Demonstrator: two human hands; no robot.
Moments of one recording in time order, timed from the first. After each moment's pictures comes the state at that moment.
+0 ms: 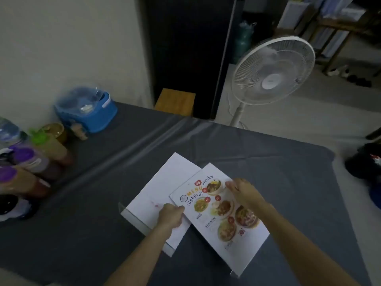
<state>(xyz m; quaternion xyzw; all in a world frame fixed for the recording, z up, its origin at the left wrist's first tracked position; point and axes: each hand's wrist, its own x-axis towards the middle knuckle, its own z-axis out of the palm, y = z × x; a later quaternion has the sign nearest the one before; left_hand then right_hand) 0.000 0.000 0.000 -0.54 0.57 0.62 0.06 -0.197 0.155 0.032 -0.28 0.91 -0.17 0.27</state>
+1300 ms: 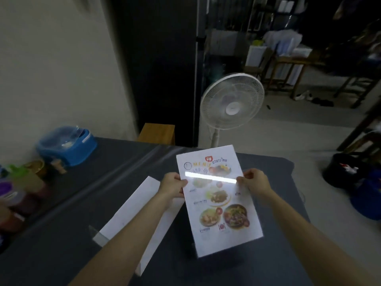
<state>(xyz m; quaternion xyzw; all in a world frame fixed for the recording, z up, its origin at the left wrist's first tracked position) -0.110 0.046 0.128 -0.38 0.67 0.63 -0.05 -0.270 0.263 0.123 -0.09 0.88 -0.44 0.15</state>
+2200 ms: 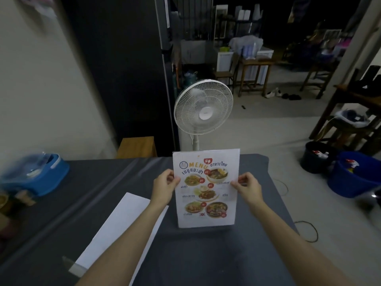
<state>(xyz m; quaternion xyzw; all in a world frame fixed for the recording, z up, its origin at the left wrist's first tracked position) -0.153 0.078 0.125 -0.23 0.83 0.48 -0.17 -0.261 0.319 0.107 -0.03 0.82 -0.57 0.07</state>
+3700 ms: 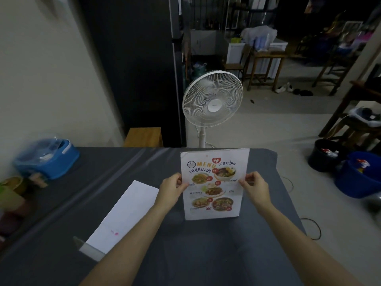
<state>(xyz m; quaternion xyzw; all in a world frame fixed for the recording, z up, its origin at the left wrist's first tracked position) -0.126 0.084 0.108 -0.22 0.89 0.39 -0.10 -0.243 0.322 0.105 -0.04 0.86 -0.51 0.07</state>
